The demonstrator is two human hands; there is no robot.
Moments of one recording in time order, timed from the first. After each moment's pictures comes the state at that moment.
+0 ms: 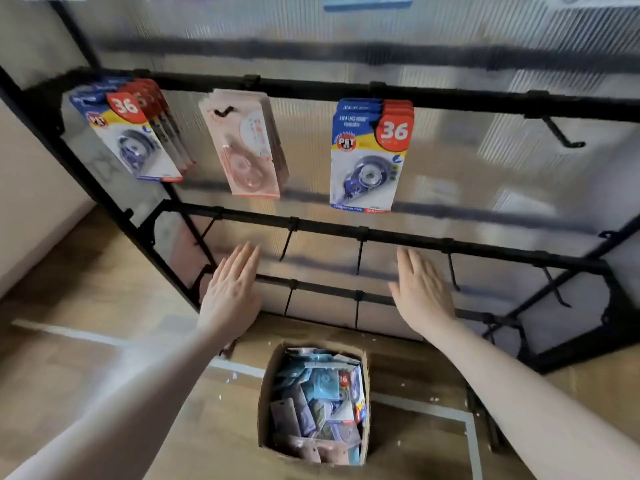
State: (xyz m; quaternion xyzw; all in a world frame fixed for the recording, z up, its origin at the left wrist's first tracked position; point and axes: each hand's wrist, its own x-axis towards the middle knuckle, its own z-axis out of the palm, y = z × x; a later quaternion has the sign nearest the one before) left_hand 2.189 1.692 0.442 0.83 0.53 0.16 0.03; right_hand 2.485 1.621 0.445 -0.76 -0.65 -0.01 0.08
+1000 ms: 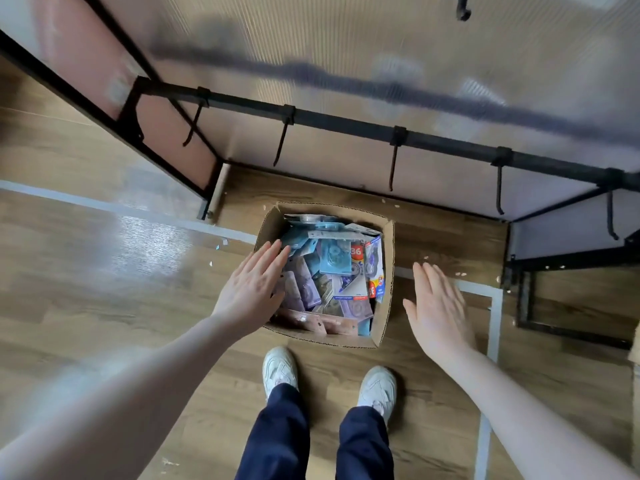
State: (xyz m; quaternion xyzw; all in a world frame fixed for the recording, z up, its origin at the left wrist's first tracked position) left_hand 2.170 1.618 0.142 0.84 0.49 -0.09 0.20; right_hand 2.440 1.524 0.151 -0.76 -0.60 0.23 -0.08
